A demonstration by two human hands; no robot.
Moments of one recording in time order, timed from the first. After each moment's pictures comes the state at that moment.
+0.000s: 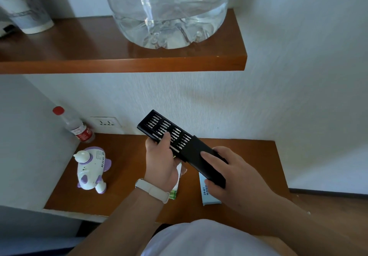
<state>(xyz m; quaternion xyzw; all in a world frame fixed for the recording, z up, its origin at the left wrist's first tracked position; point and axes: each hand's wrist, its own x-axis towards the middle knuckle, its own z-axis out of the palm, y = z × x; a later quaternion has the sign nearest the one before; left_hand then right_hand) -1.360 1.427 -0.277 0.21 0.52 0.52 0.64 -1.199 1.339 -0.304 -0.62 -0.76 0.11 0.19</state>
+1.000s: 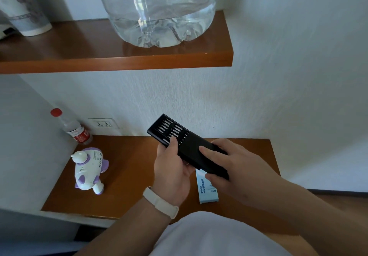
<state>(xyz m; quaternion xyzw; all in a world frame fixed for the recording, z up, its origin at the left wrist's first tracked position) -1.338 1.378 -0.254 0.17 0.47 0.51 0.70 -1.183 1.332 -0.269 -0.60 -0.78 0.08 0.13</state>
